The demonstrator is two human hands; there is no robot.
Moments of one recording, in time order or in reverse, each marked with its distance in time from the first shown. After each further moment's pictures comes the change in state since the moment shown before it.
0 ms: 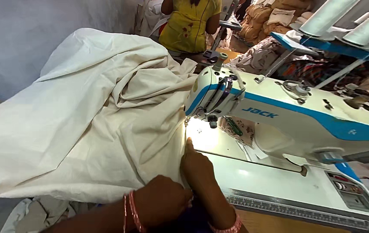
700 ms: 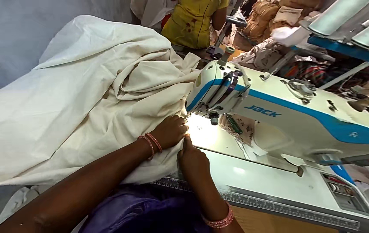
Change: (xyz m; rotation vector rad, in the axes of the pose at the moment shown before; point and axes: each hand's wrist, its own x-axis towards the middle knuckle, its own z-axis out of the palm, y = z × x) left_hand 0.089 -0.099 -0.030 0.180 0.356 -0.058; right_hand 0.002 -0.004 0.006 0.024 0.061 0.016
